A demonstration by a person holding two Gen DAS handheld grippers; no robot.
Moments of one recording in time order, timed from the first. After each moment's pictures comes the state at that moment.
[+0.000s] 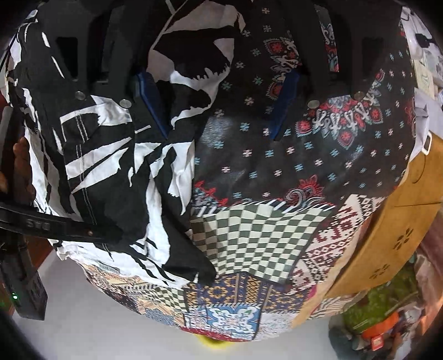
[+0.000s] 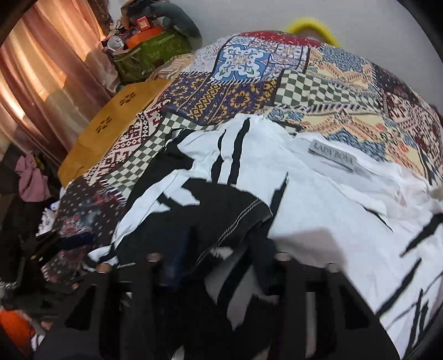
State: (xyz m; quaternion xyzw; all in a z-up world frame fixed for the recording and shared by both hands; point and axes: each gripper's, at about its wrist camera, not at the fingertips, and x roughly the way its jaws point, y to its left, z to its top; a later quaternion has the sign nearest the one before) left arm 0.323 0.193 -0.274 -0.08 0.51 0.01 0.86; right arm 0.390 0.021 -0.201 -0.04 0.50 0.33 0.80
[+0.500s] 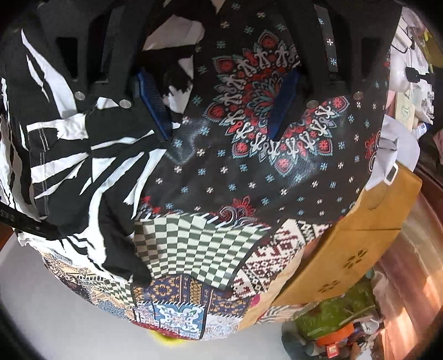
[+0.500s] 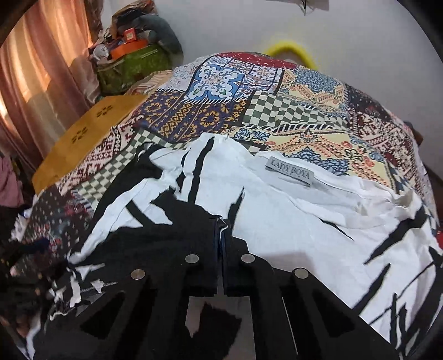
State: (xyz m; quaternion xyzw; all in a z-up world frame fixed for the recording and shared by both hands) left arm 0.301 0.217 -0.278 -0.08 0.51 0.13 0.84; right arm 0.381 0.000 -0.192 -0.07 0.45 0.27 0.85
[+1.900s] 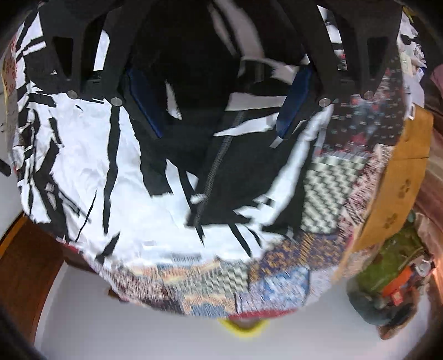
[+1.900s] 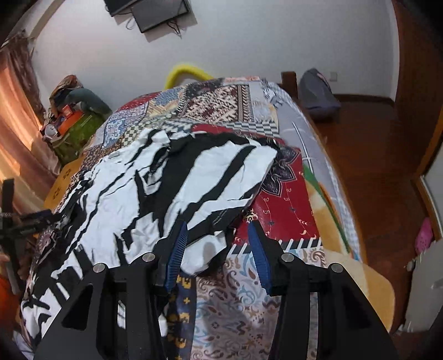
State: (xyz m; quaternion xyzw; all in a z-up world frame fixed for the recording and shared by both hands) left arm 0.362 0.055 -0.234 0.00 0.51 0.01 0.86; right arm 0.278 -0.316 -0.164 0.10 0.44 0.13 0.88
